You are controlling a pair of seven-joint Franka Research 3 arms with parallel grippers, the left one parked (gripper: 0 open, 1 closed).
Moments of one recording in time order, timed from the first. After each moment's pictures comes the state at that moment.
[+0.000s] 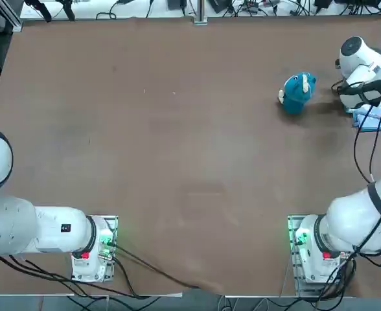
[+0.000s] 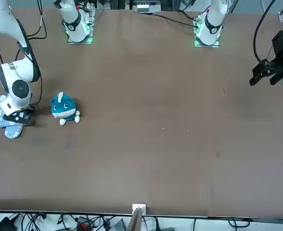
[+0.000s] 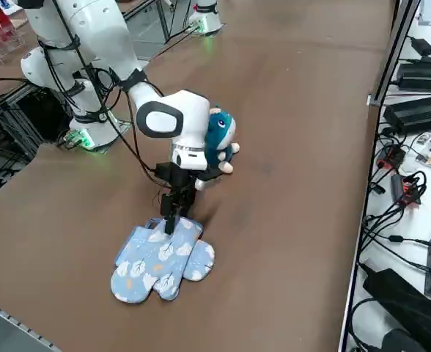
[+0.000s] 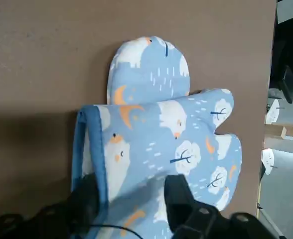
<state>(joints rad) -0.23 0.45 -0.11 -2.11 -1.11 2.48 0.63</state>
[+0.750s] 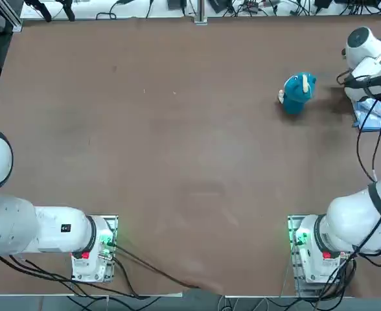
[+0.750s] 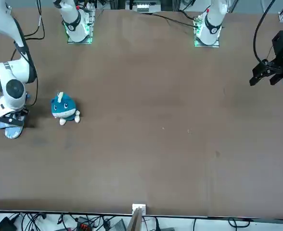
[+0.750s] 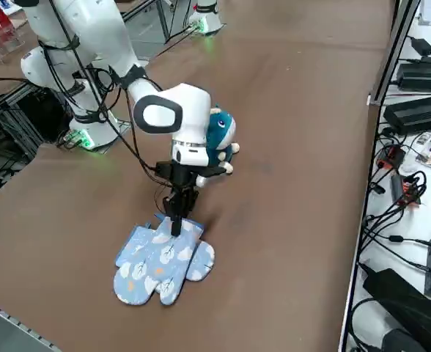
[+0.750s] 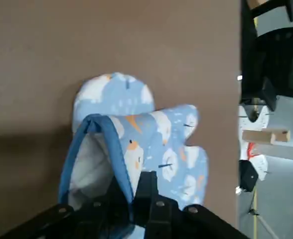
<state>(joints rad) -0.25 0.42 -0.11 -2.05 -1.11 2.47 0.60</state>
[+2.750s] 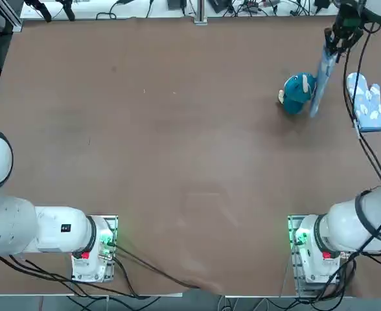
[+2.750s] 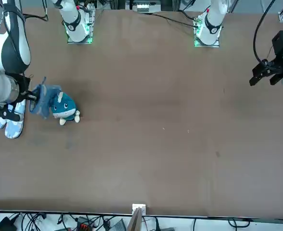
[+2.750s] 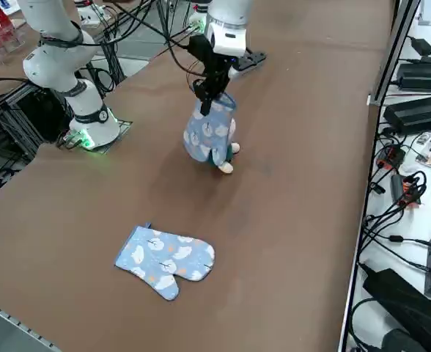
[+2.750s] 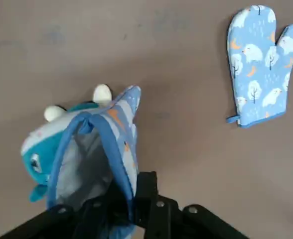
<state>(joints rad) -0.06 0.25 0.06 -1.65 -0.15 1.63 0.30</state>
